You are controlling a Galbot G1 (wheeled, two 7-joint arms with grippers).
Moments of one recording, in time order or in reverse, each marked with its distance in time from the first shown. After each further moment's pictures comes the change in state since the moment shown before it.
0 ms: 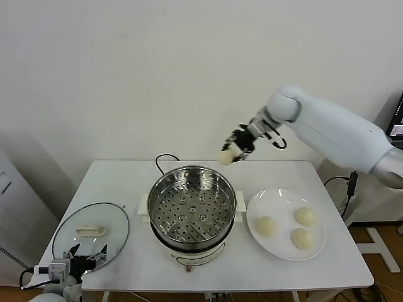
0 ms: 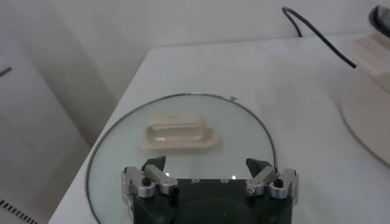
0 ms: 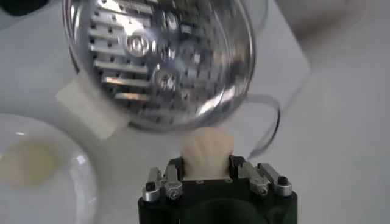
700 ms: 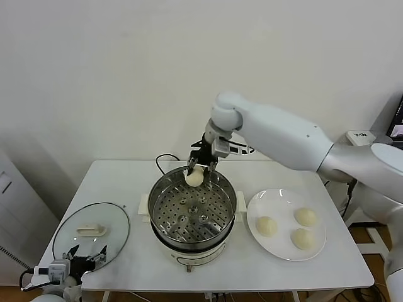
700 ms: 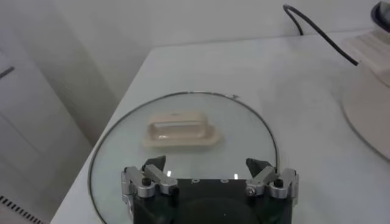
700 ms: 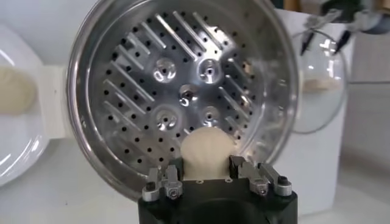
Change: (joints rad) left arm 0.004 -0.002 0.000 -0.002 0.005 -0.004 0.000; right arm -0.131 0.155 0.059 0.018 -0.369 0.248 -0.040
